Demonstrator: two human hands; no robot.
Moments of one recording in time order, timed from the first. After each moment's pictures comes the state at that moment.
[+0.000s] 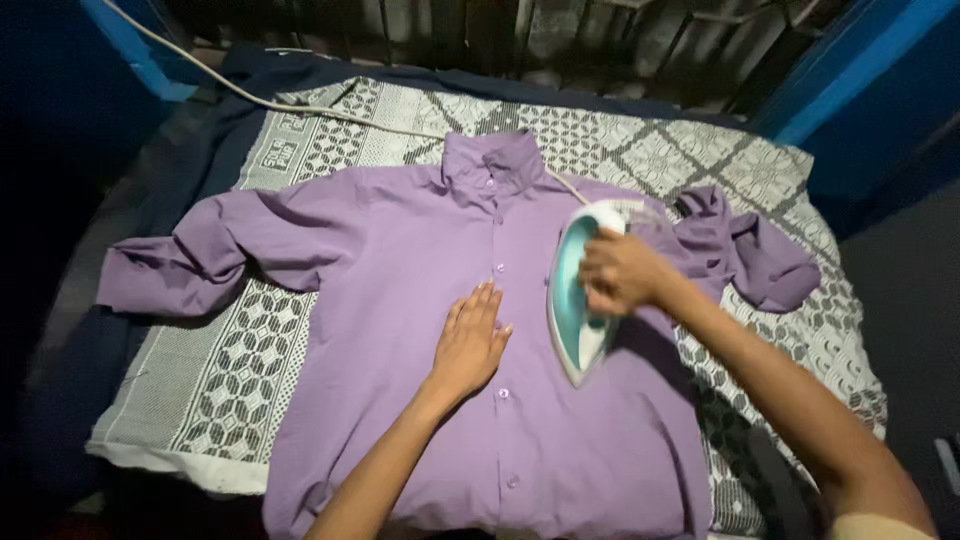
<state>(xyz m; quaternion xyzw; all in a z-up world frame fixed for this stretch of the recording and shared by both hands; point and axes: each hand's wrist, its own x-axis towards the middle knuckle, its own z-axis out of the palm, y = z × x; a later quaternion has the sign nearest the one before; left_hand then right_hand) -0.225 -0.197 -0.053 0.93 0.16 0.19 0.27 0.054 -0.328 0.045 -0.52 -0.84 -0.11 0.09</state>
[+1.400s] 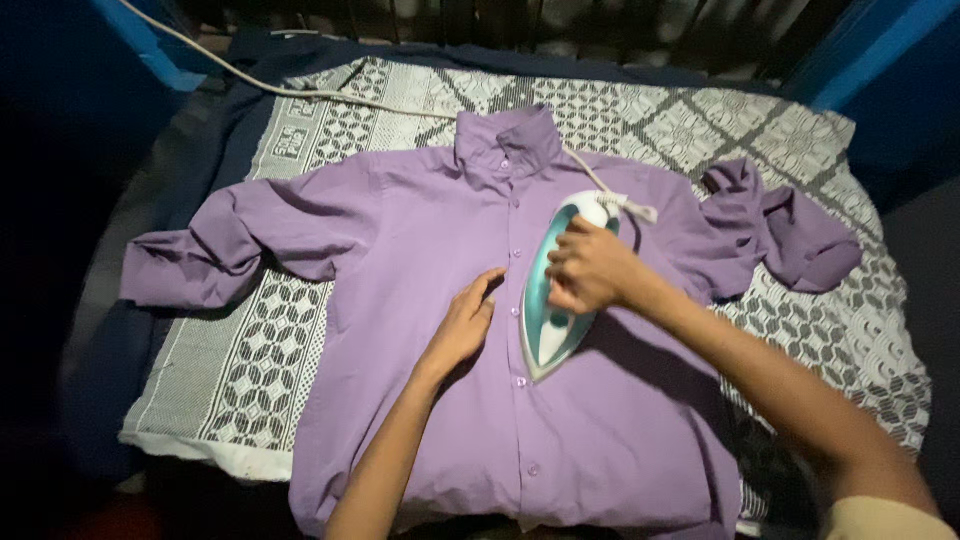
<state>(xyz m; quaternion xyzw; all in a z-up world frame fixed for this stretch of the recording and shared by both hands) -0.237 -0.162 -0.032 0.79 0.16 0.18 0.57 -0.018 -0.289 0.054 -0.58 -0.81 -0.11 0.06</state>
